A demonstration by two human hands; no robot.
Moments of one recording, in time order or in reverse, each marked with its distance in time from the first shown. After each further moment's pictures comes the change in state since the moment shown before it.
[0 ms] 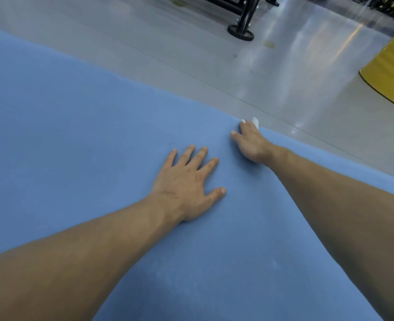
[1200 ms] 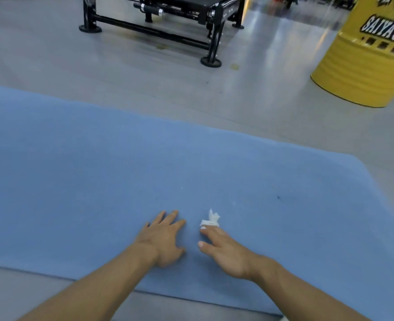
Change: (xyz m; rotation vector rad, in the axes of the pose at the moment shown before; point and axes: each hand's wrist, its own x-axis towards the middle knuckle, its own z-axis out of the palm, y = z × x) left_hand -0.230 0.043 -0.046 -0.090 -0.461 -0.070; right_hand -0.401 -0.083 0.047 0.229 -0.390 -0.077
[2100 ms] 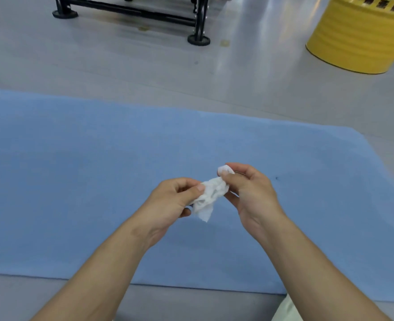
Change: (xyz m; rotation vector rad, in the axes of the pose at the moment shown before) left_hand -0.028 0.054 -0.073 -1.342 0.149 0.027; right_hand -0.024 -0.055 -0.074 1.351 0.673 0.105
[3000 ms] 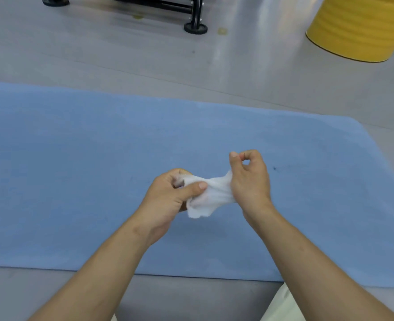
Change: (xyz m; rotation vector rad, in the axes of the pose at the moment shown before) left_hand -0.007 -0.010 0.009 -0.169 0.030 0.075; right_hand 0.023 0.016 -0.007 -0.538 0.285 -0.299
